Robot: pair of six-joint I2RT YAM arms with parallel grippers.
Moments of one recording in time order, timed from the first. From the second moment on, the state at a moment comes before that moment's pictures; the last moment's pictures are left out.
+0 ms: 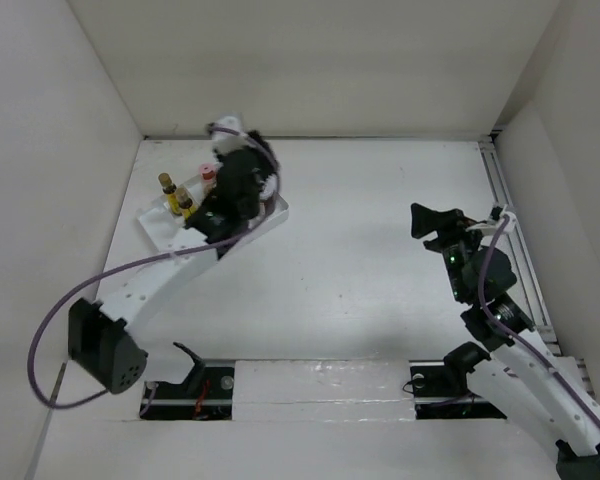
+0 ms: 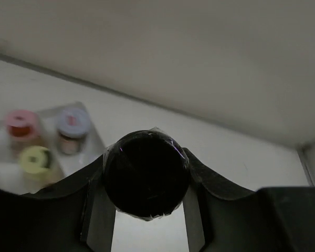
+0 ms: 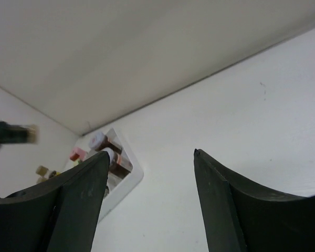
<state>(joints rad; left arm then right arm) -0.74 1.40 1.21 0.05 -0.58 -0.40 0.50 0.54 0.57 0.12 0.43 0.60</state>
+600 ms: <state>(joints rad) 0.28 1.29 1.12 -0.20 -0.45 -0.56 0.51 0.62 0.56 0.14 0.30 0.61</state>
